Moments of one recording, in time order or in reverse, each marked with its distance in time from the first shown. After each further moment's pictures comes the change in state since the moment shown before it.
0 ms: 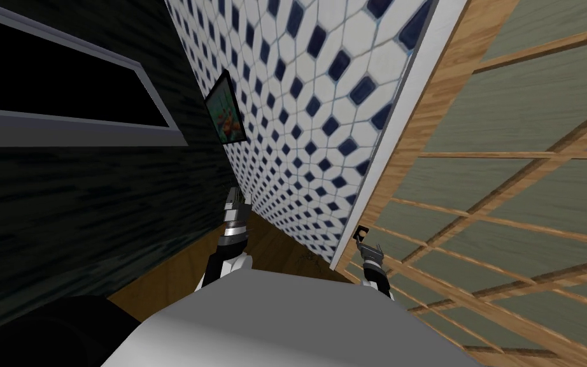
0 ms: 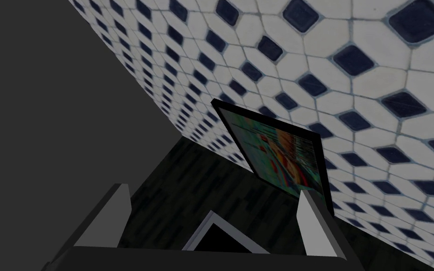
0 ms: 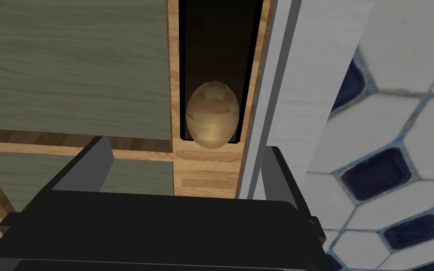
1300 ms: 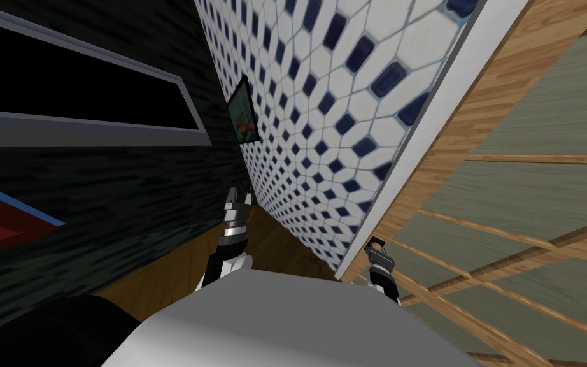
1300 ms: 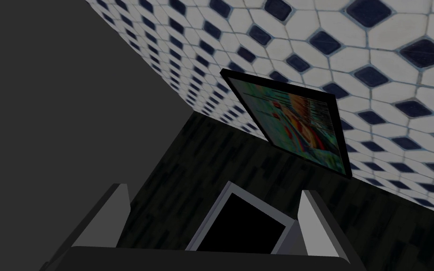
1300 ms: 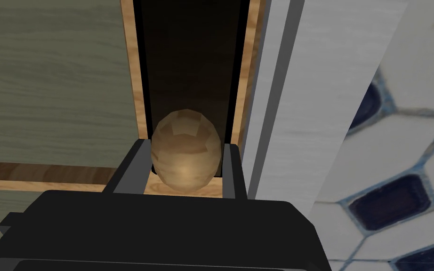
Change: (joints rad) arm 0.011 -0.006 -0.086 -0.002 -0.054 0.008 0.038
